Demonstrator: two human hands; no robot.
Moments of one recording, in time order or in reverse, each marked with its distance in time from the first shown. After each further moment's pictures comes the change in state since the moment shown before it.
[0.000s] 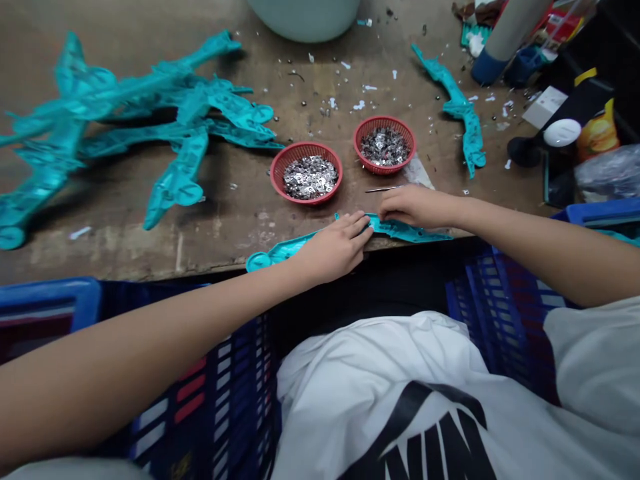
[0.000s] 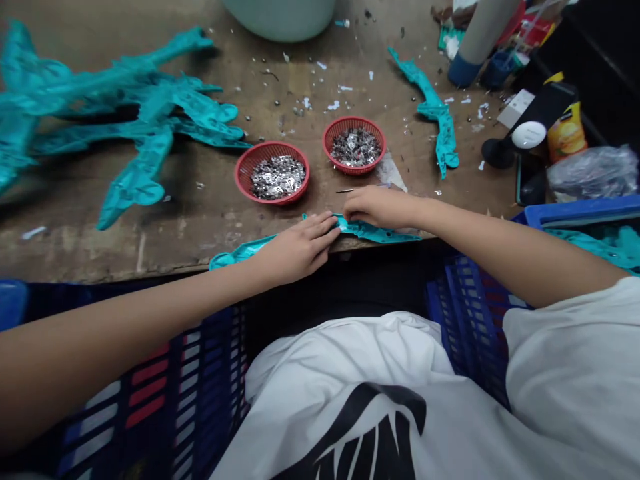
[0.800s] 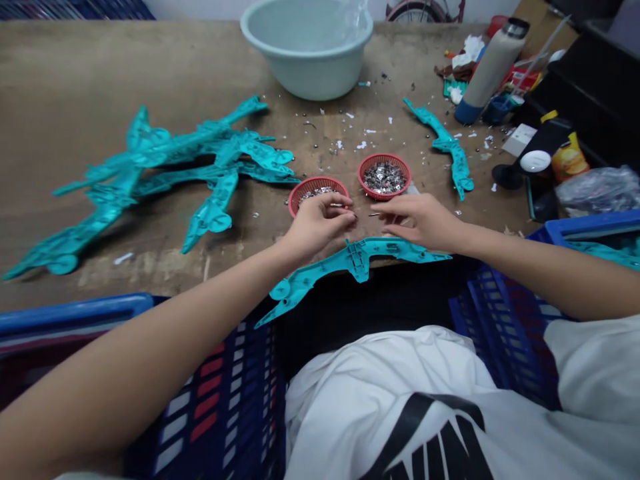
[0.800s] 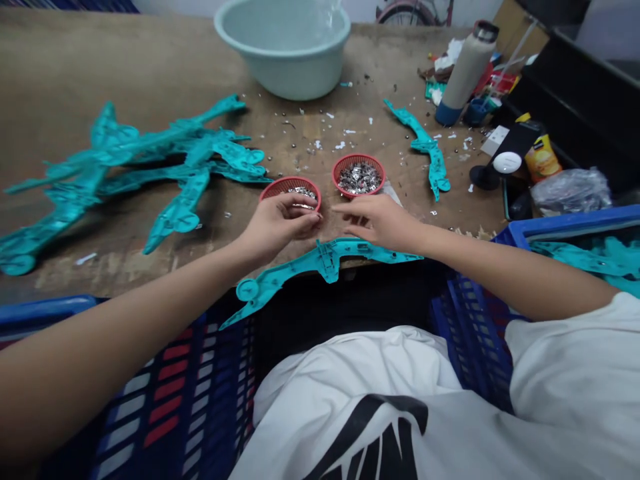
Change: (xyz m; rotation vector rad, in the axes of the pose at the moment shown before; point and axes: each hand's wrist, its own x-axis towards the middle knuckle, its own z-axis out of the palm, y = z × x) left_hand 0.021 -0.026 -0.063 -1.185 0.457 -0.612; right_hand -0.001 -0.067 -0.022 0.008 0.317 0.269
